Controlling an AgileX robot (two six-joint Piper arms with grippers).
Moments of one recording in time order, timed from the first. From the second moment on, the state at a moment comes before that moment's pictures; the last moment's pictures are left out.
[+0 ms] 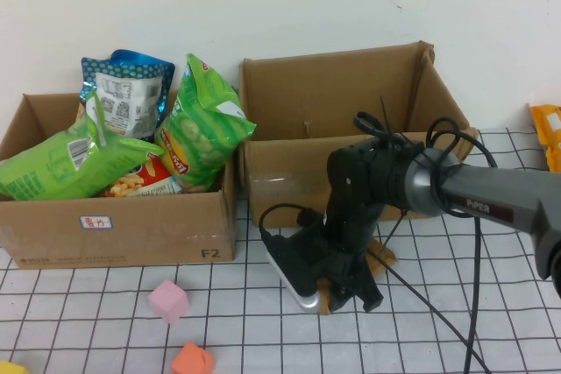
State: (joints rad) right arm 0.62 2.34 -1.73 0.16 0.90 -1.61; left arm -0.06 -0.02 0.02 -0.05 0.36 -0.02
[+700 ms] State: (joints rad) right arm 0.66 2.05 -1.73 0.24 1.17 -1.37; left arm -0.06 -0.02 0.02 -0.05 0.36 -0.02
